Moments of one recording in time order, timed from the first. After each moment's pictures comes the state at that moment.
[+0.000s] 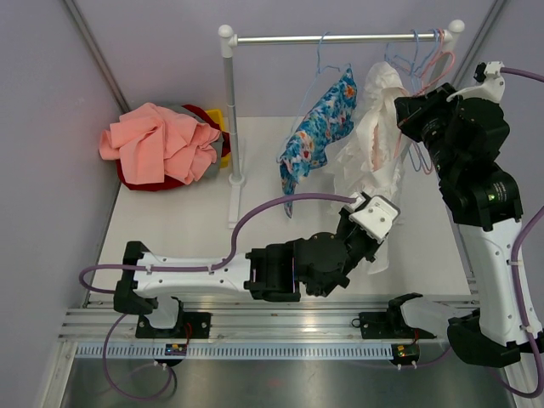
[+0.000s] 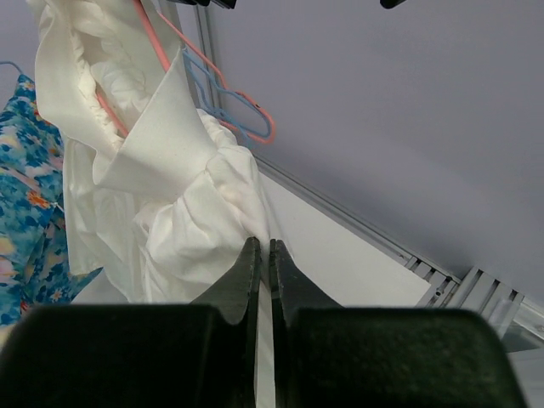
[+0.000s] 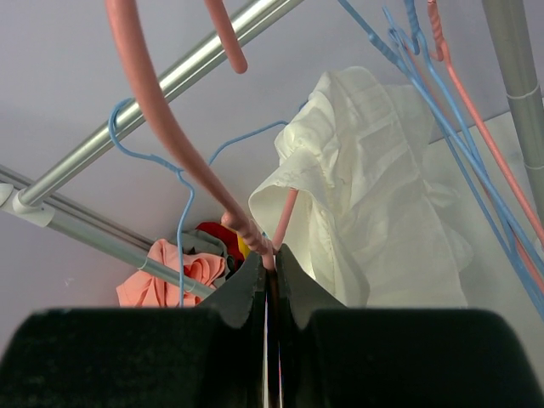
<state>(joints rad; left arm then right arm) -1.58 1.64 1.70 0.04 -0.78 0.06 0.30 1.16 1.77 -0.64 0.24 0.64</state>
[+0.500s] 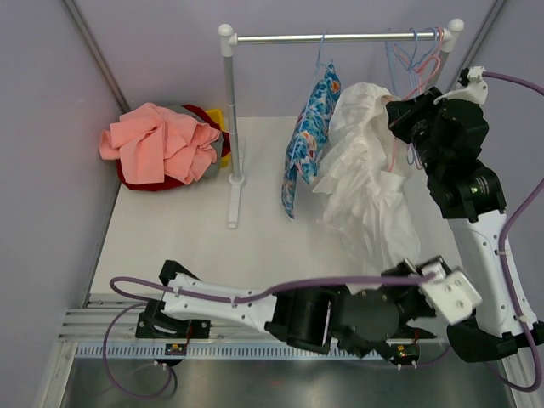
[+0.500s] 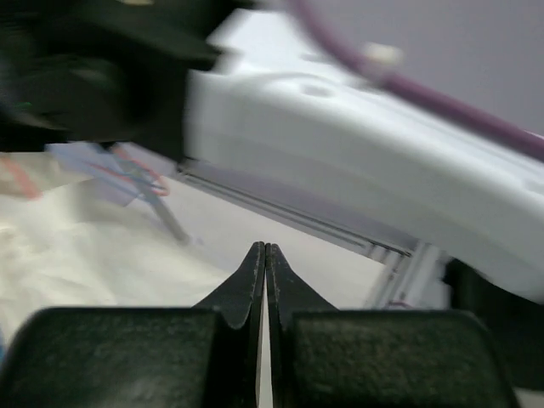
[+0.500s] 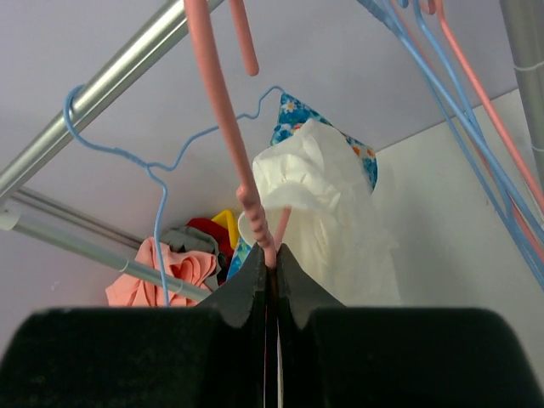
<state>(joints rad) -1.77 1.92 2.22 -0.20 -0.83 0.26 0.30 1.15 1.67 -0.58 0.25 0.67</state>
